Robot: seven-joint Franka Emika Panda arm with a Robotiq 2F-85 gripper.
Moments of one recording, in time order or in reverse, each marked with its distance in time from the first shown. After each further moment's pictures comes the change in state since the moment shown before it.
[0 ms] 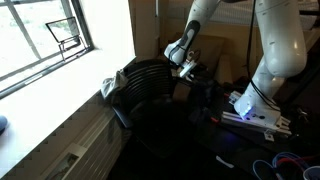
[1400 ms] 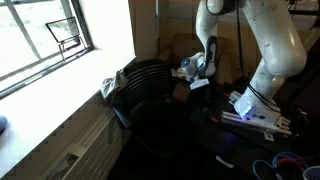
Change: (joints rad) arm -0.014 0.170 -0.178 -0.210 -0.761 0.837 0.580
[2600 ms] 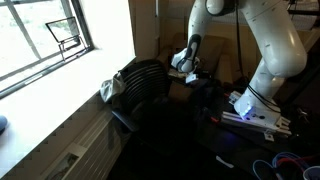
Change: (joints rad) arm 0.018 0.004 0.073 0.222 0.574 -0.724 0.021
